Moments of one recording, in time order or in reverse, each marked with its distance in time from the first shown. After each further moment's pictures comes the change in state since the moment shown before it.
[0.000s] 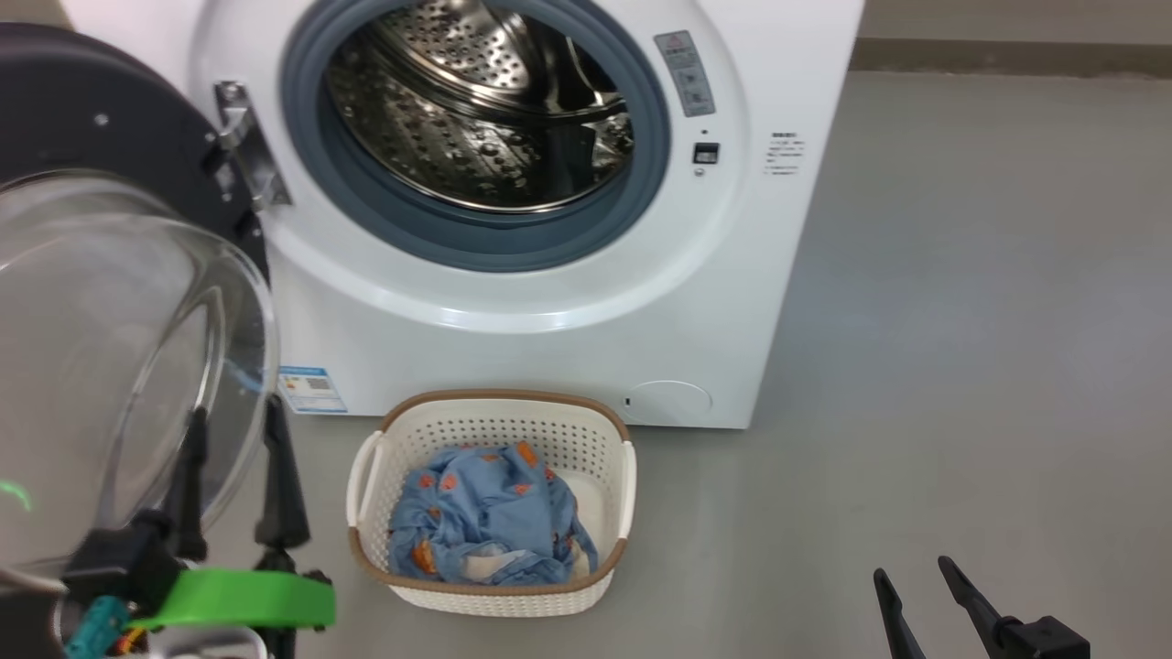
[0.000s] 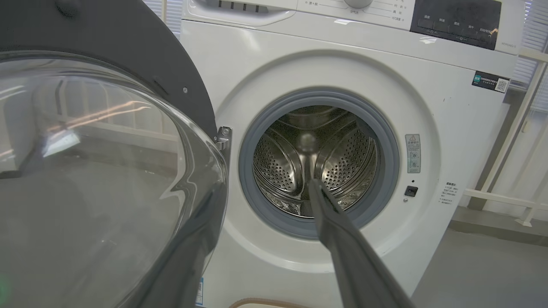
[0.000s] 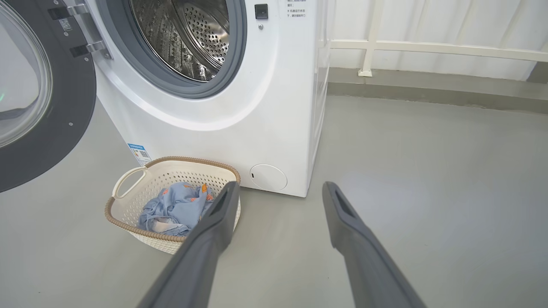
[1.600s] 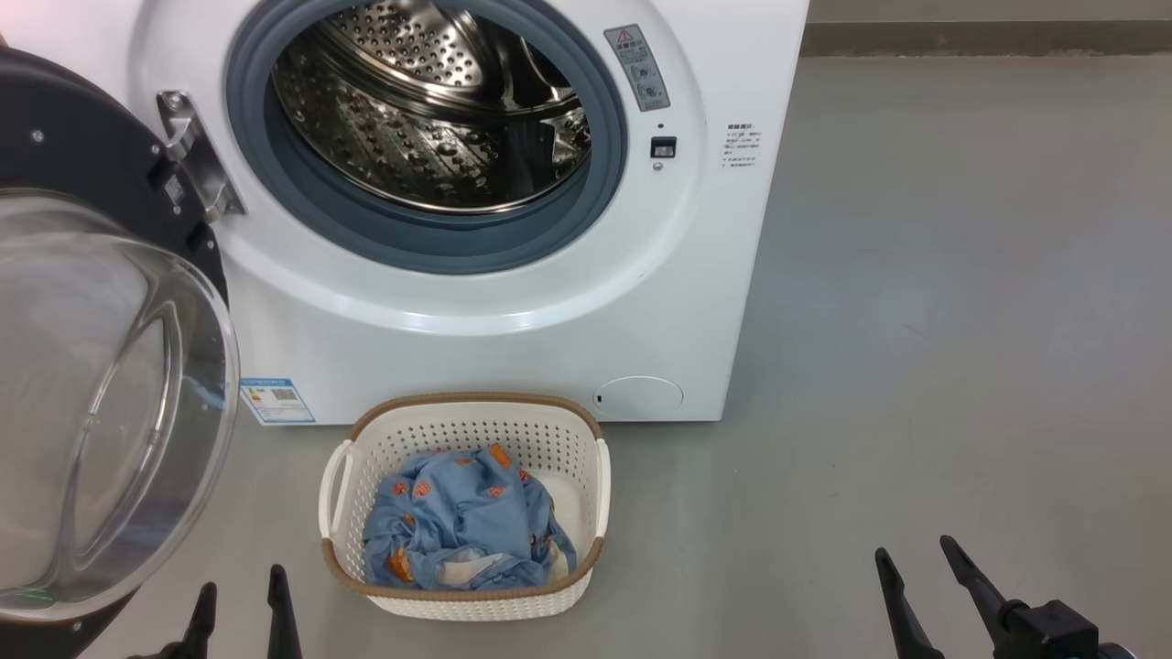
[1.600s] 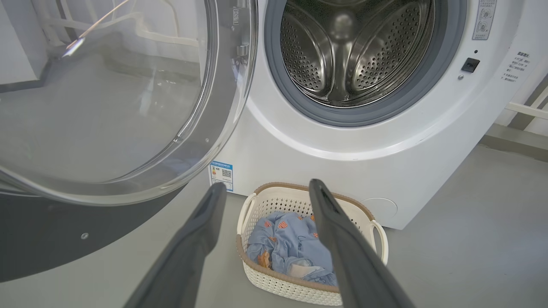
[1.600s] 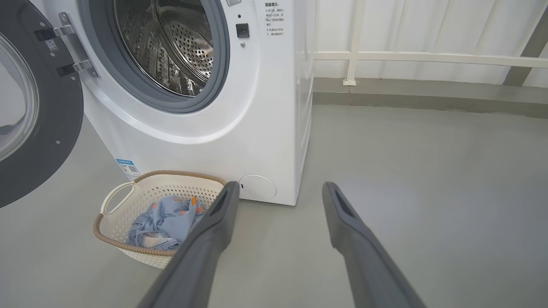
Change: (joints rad) left arm 0.154 0.003 0.023 0.235 0.025 0.012 -0.023; right arm -0.022 -0.006 0.007 -0.026 0.023 0.000 0.000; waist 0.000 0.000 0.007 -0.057
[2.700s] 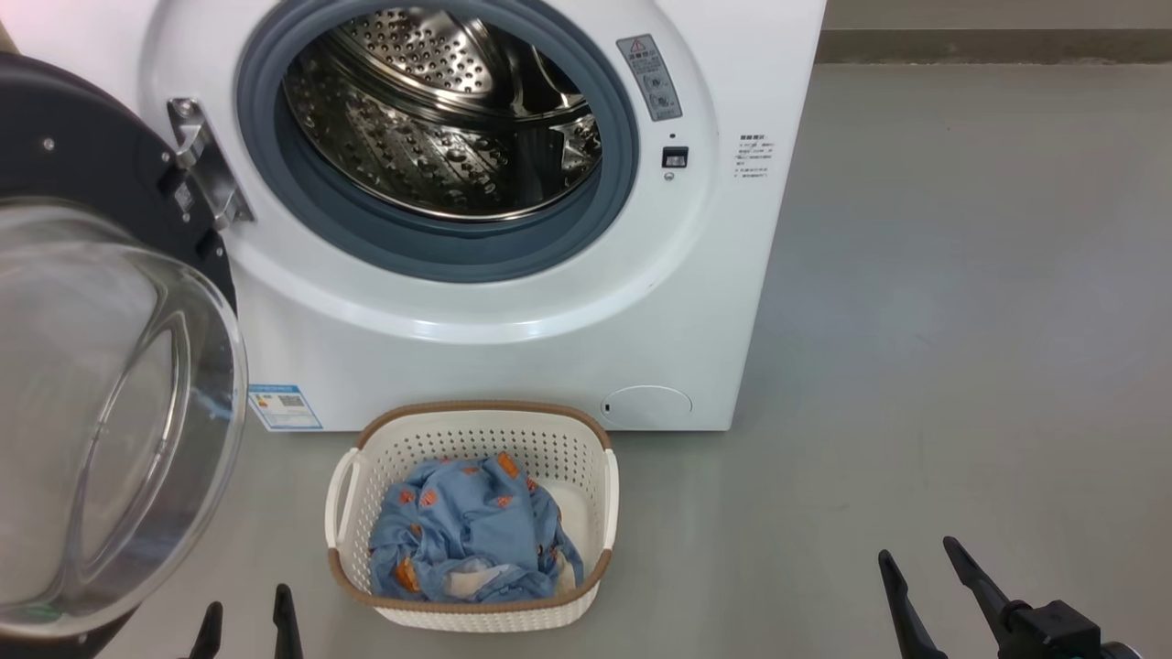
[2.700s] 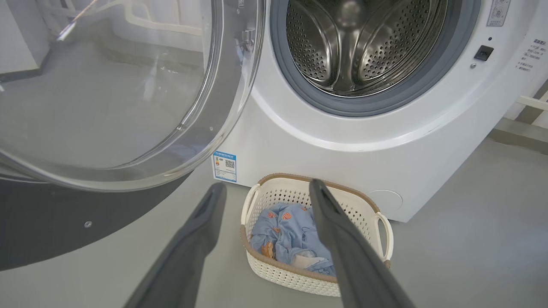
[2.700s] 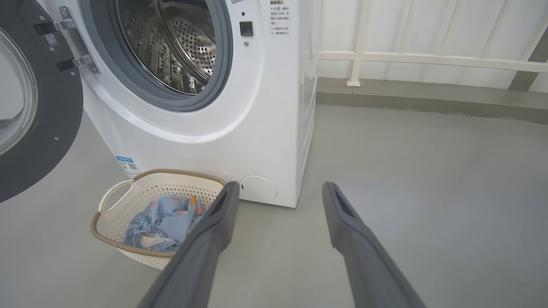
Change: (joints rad) left arm 0.022 0.000 -0.007 0.017 -0.003 -0.001 0.000; right arm 0.000 -0.019 0.007 0.005 0.000 0.000 0.000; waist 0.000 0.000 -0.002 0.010
